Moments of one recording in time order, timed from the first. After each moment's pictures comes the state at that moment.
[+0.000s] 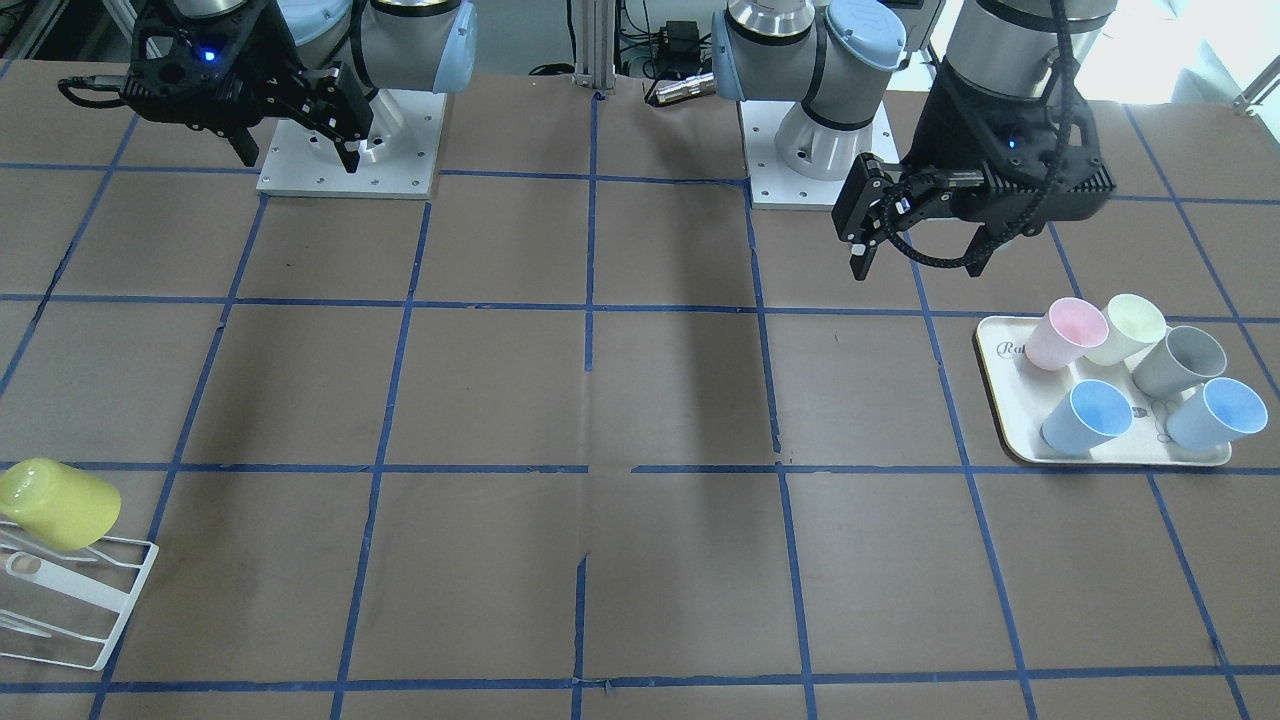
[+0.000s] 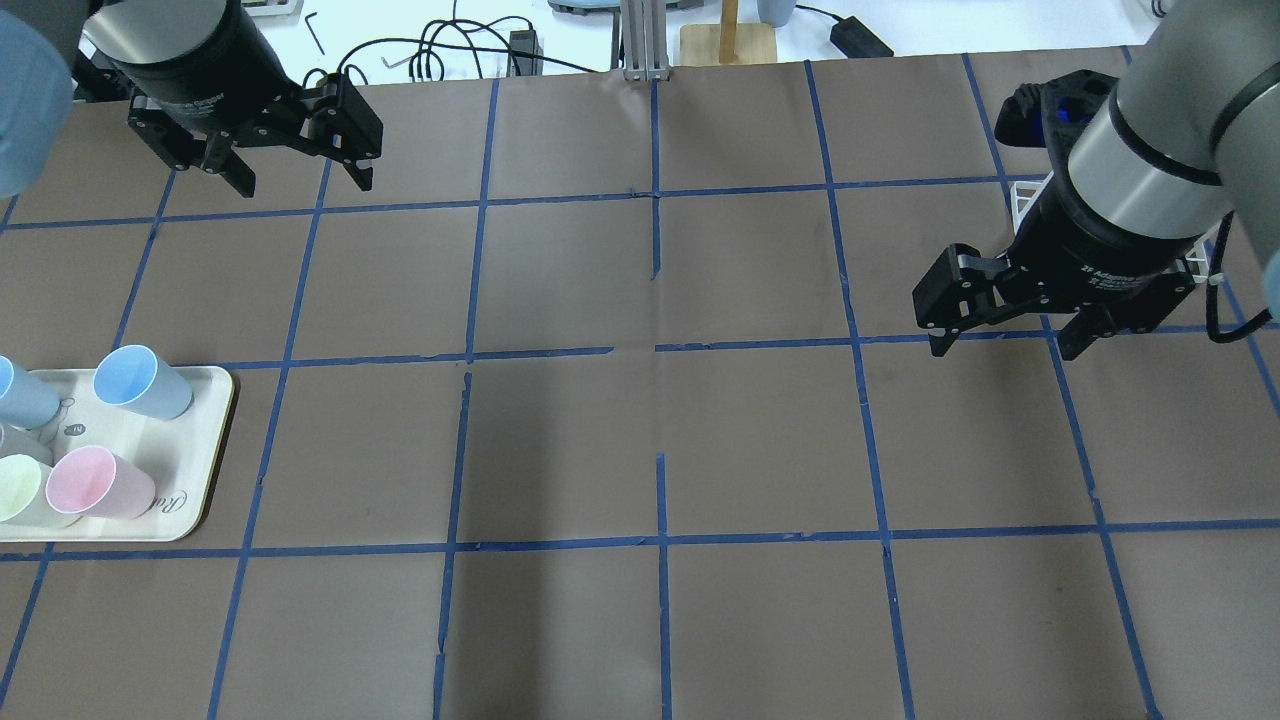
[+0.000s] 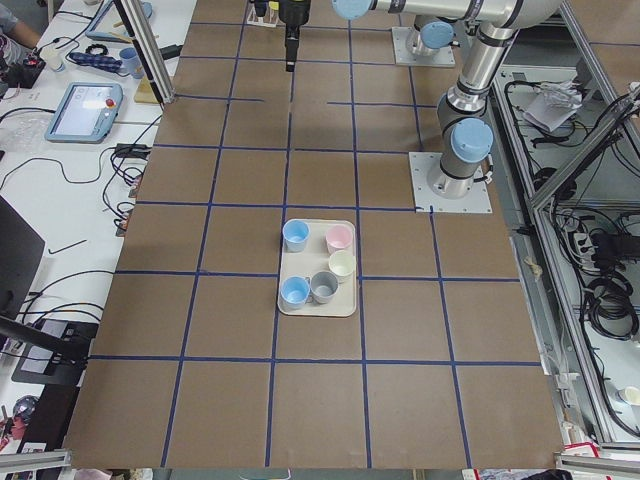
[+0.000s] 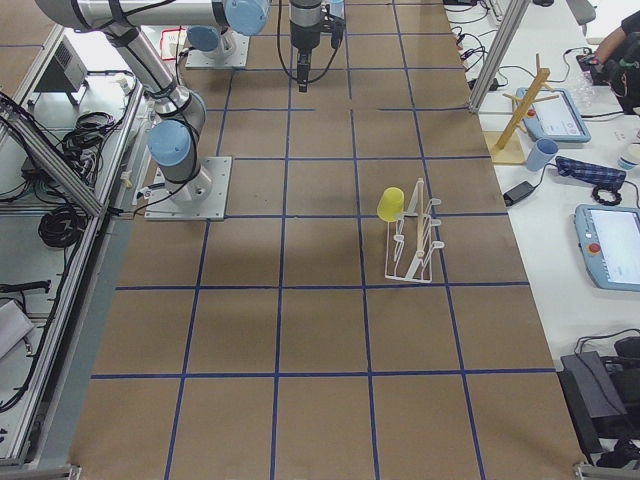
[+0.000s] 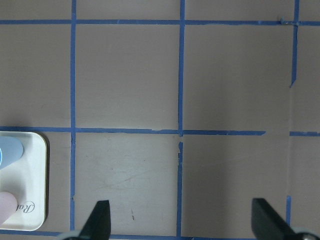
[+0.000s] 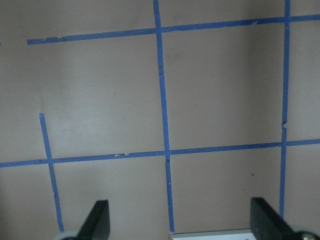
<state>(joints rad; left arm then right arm) -1.56 -1.58 -1.49 -1.52 1.62 -0.01 1.52 -1.80 1.76 -1.49 -1.55 0.02</state>
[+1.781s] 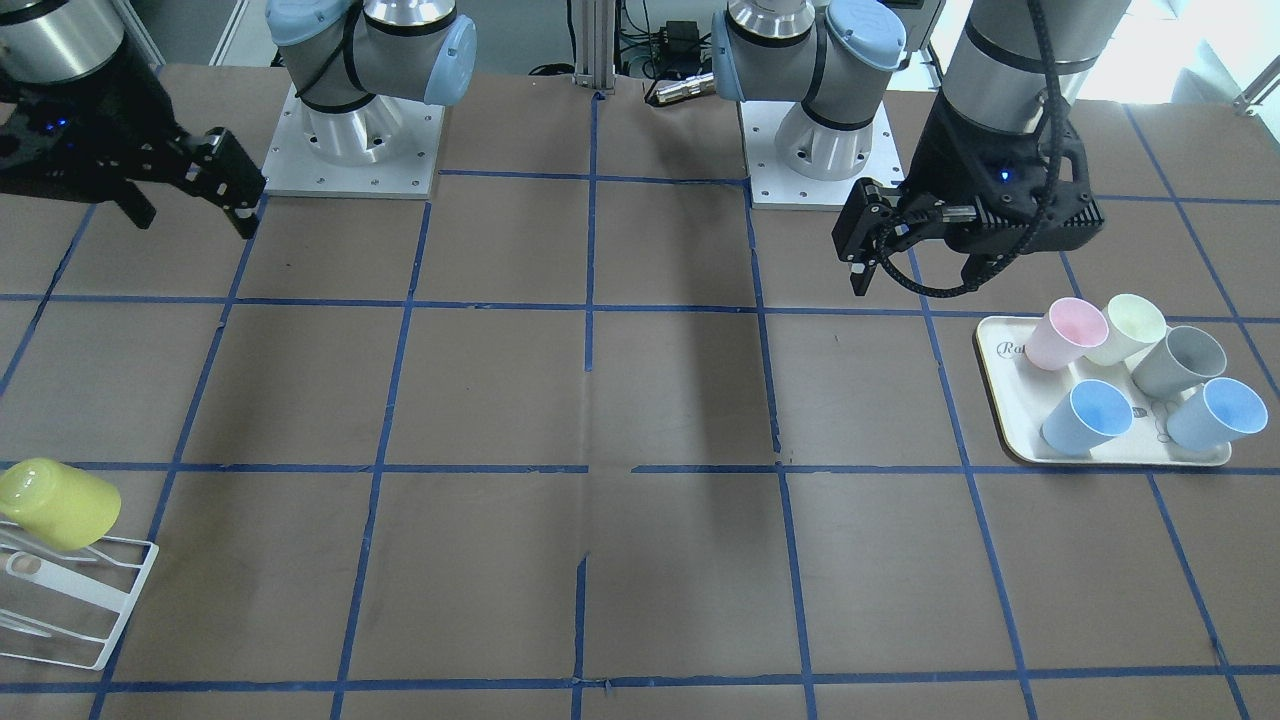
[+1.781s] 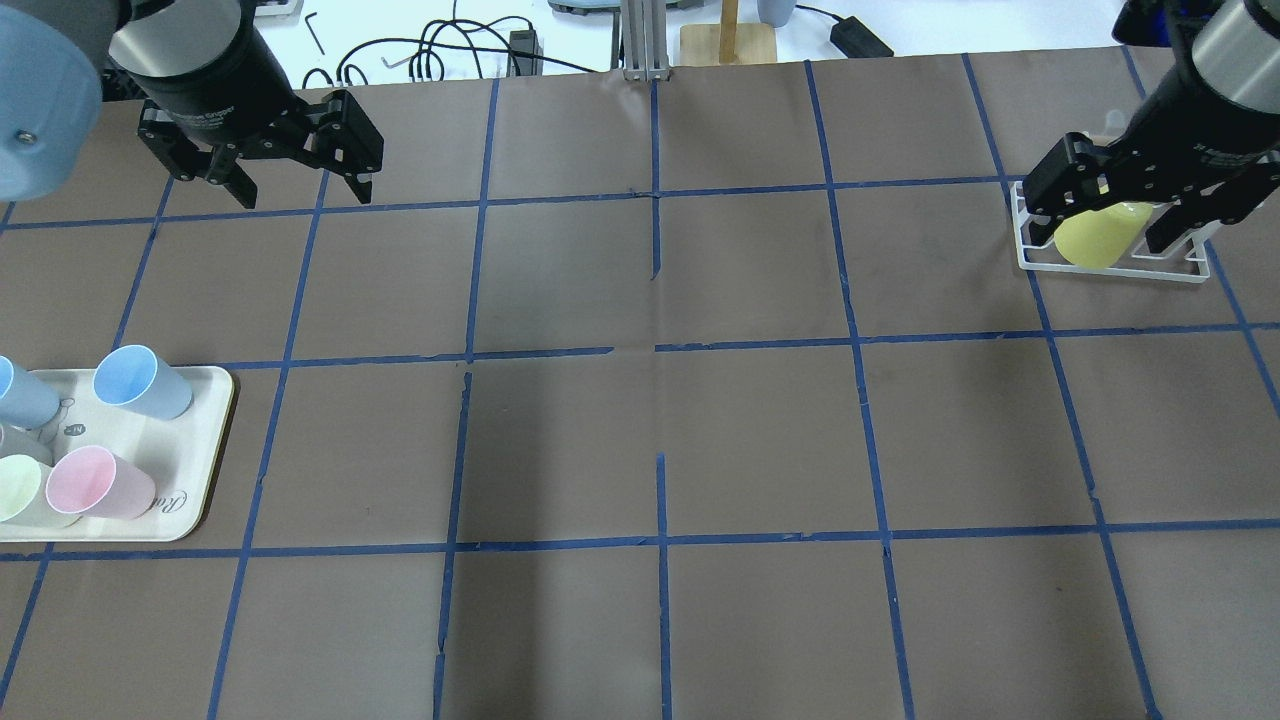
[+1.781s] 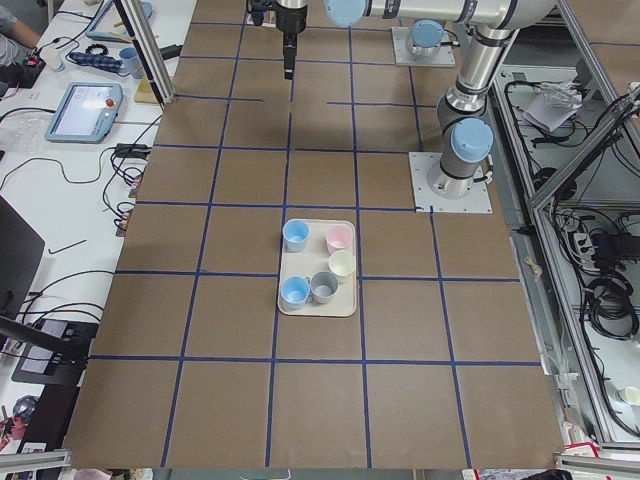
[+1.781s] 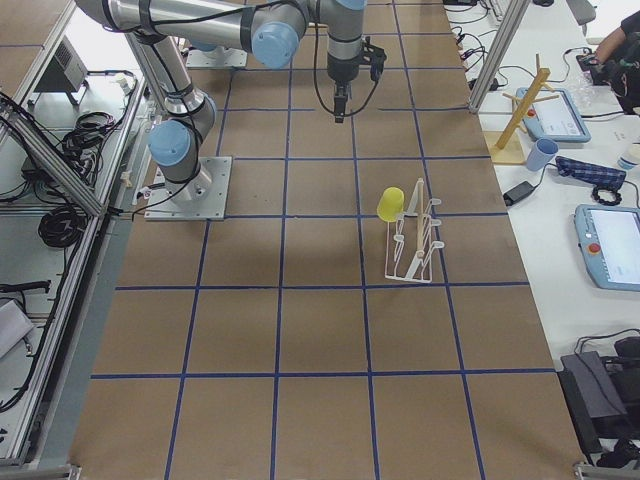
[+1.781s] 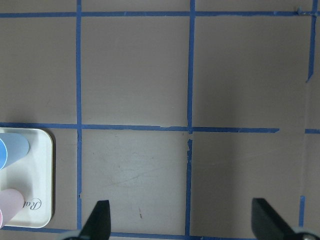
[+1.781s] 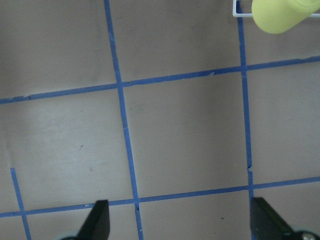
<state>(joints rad) -1.55 -1.61 -1.51 -1.51 1.63 -0.01 1.28 -1.61 1.67 -1.66 -1.55 -0.18</state>
